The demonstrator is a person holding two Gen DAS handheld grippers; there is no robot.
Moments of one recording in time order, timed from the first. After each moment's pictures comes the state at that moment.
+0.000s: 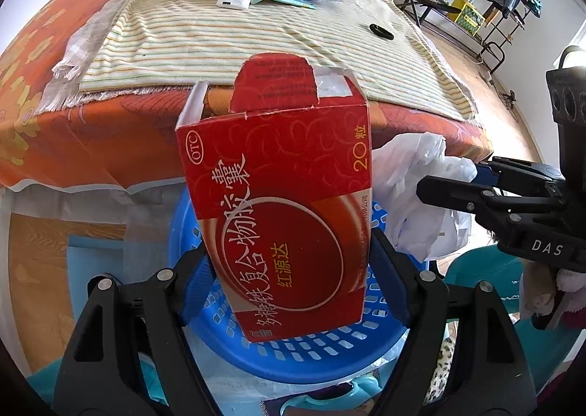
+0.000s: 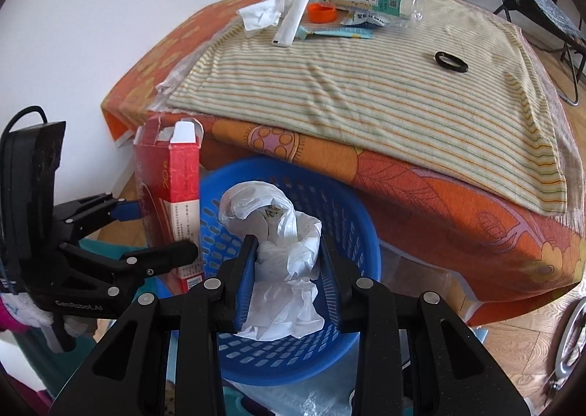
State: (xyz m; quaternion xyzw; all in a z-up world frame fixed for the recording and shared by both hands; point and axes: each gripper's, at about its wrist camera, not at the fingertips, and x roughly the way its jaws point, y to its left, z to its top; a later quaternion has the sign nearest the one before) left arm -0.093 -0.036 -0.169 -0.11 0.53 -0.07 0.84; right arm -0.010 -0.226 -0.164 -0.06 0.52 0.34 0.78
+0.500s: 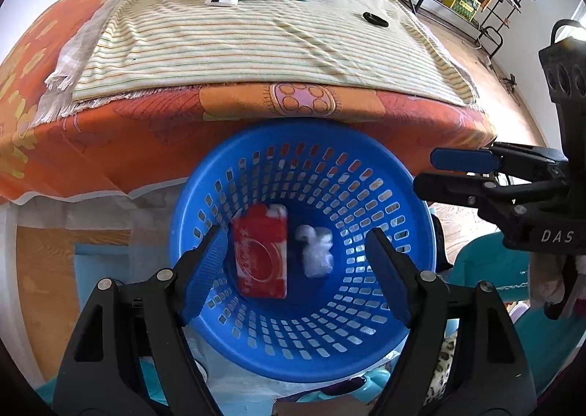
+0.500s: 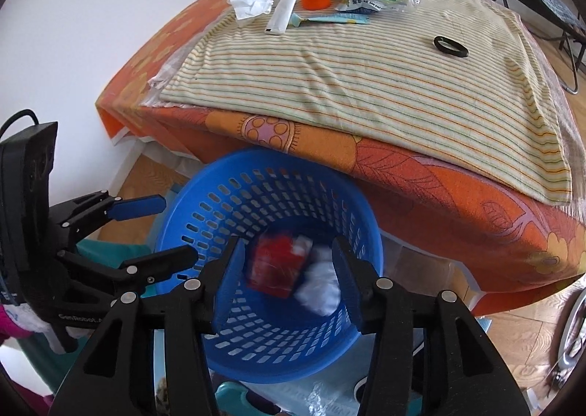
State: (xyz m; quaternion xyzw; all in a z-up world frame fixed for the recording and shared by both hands) left arm -0.089 -0.041 -0.173 -0.08 0.54 -0.08 0.84; right arm -0.002 -0.225 -0.169 -0.05 0.54 0.33 0.77
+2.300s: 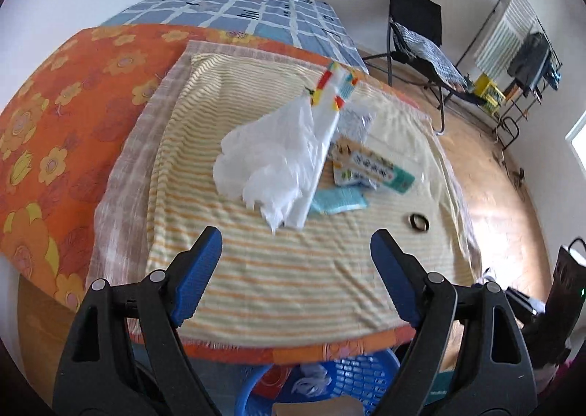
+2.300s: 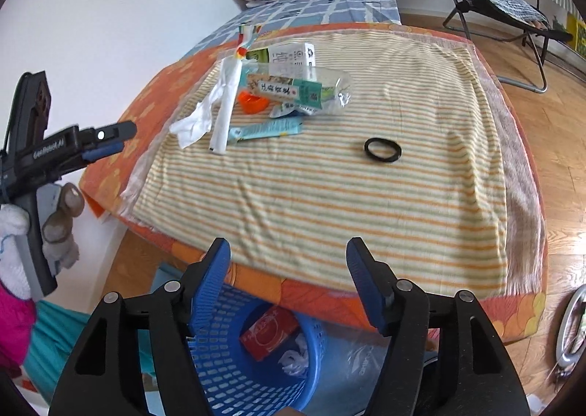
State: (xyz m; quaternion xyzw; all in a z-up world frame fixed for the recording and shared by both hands) left arm 0.082 0.062 -0.063 -0.17 0.44 -0.01 0.88; right arm 0.099 -0.253 -0.100 0.00 0.48 0.28 0.83
